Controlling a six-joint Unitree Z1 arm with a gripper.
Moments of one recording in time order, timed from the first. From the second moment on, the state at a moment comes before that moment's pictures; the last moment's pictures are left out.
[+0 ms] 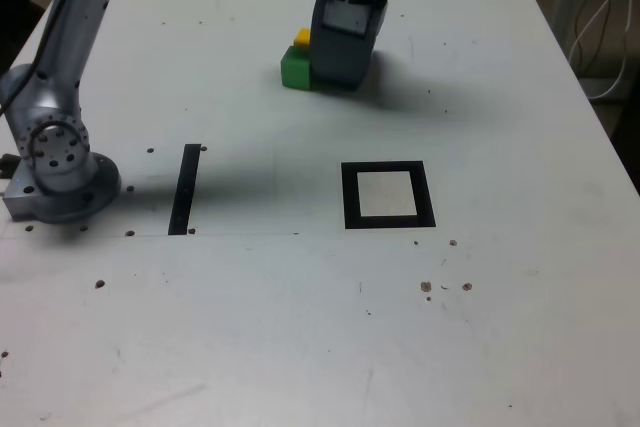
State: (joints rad) arm 0.52 2.16 -1.59 1.10 0.11 -0.76
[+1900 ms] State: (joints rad) arm 0.38 2.12 -1.75 1.27 0.14 -0.61
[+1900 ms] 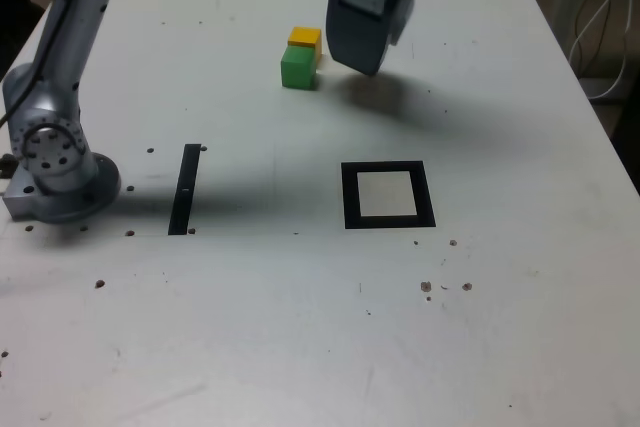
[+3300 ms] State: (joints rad) arm -0.15 2.07 -1.57 1.17 0.08 -0.15
